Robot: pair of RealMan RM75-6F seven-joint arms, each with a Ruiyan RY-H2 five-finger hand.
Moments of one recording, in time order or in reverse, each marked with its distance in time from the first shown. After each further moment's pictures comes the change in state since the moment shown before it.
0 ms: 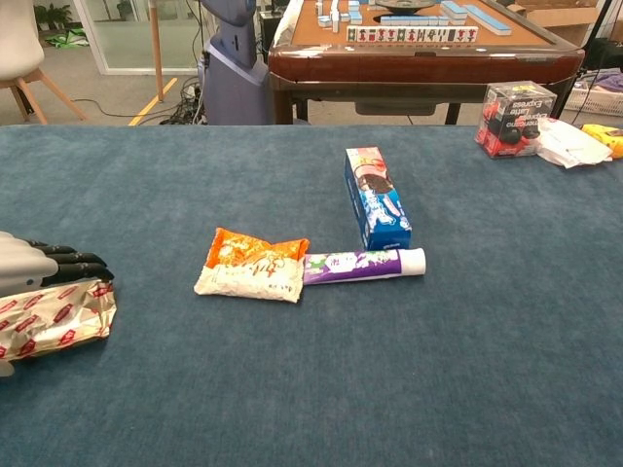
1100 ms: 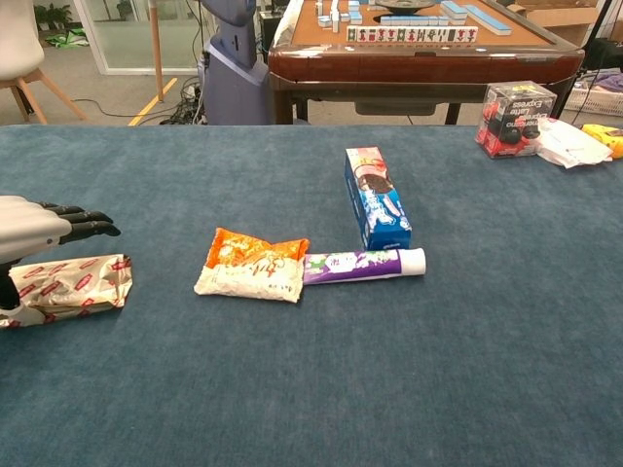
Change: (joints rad) left arm 0.031 -0.112 -0.106 0.254 0.083 0.001 -0.093; right arm -0.003 0.013 0.001 -0.037 -0.011 0.027 -0.014
